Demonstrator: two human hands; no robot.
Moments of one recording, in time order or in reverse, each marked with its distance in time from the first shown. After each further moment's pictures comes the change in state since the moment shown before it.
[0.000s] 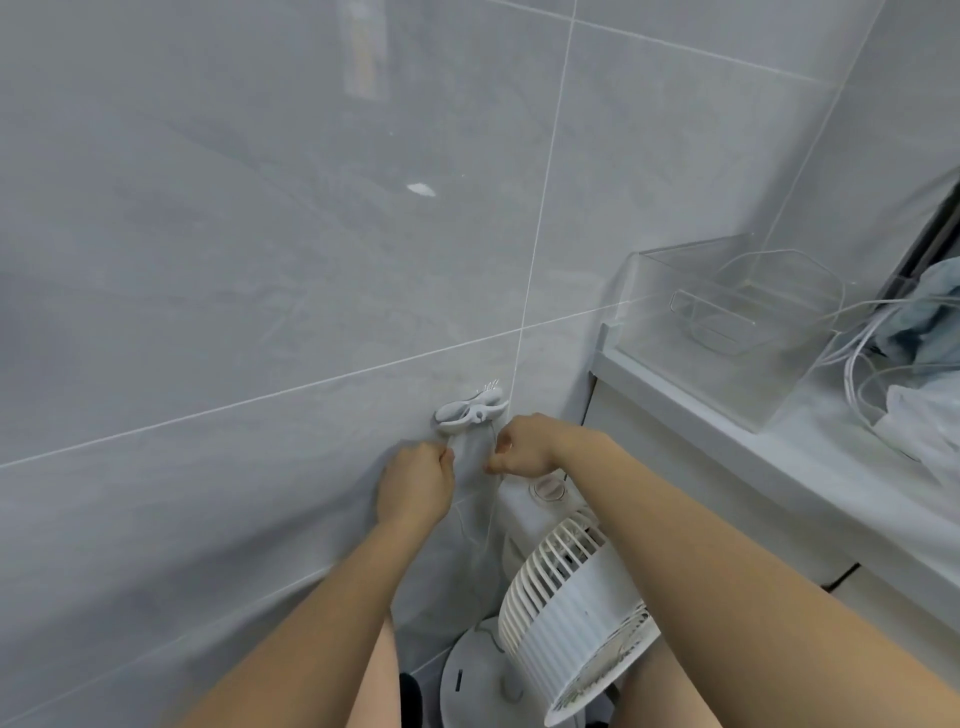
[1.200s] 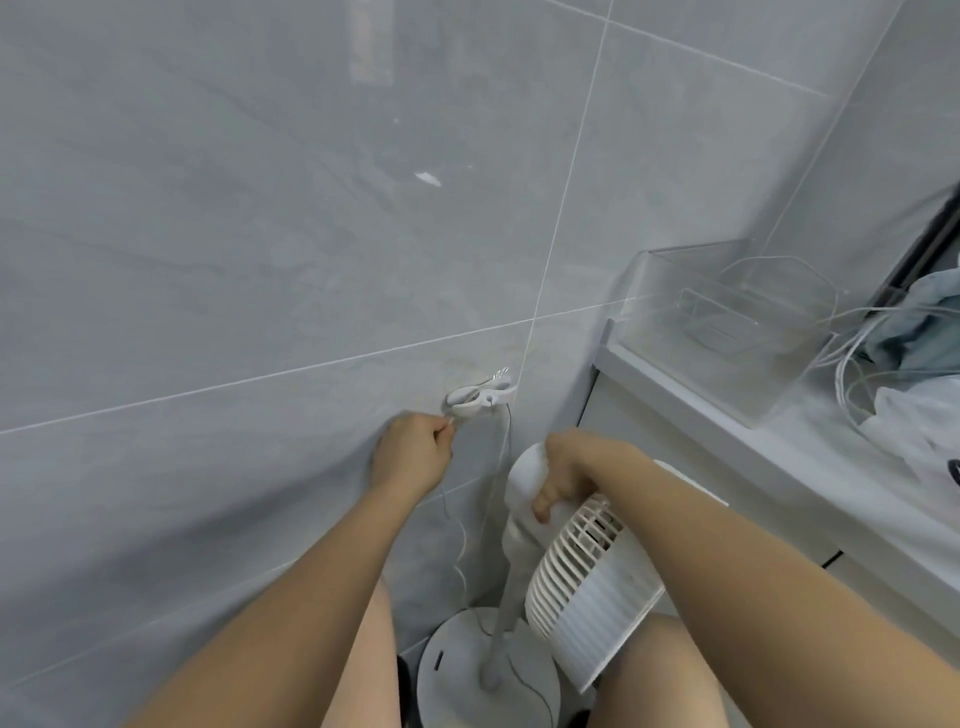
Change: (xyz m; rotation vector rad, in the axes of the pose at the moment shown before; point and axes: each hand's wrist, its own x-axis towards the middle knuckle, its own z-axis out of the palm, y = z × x) left_hand 0.003 -0.005 -0.030 -0.043 -0.011 0.044; right_hand -0.046 -0.008 0.009 -0.149 -0.098 0.281
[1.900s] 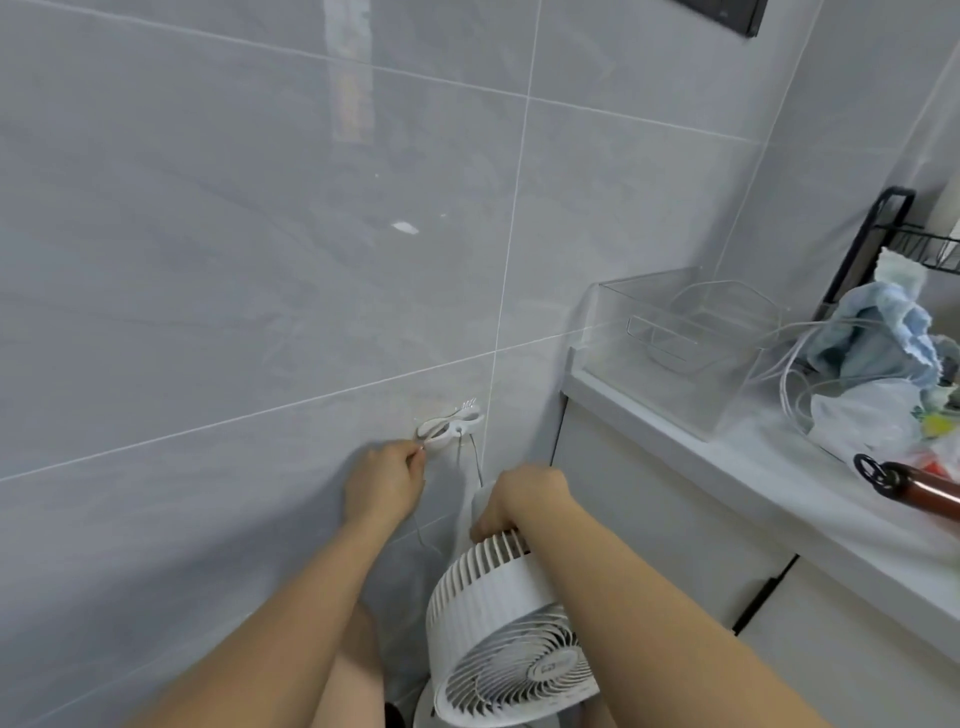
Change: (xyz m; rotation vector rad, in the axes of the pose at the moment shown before) left_hand -0.011 0.014 -0.012 0.084 0.123 0.089; right_hand -0.015 -0.025 0.017 0.020 0.035 0.057
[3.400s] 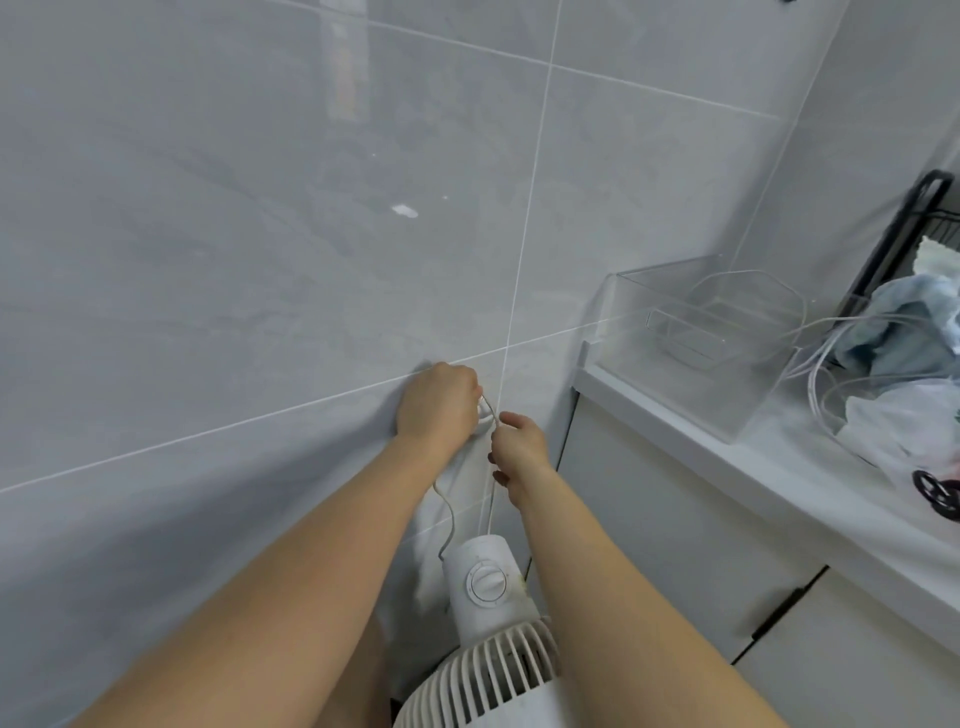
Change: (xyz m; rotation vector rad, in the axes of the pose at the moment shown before) left_hand 0.066 0.087 -0.030 0.251 0.017 0.270; right_hand 0.060 -0.017 -0.007 1.686 0.281 0.067
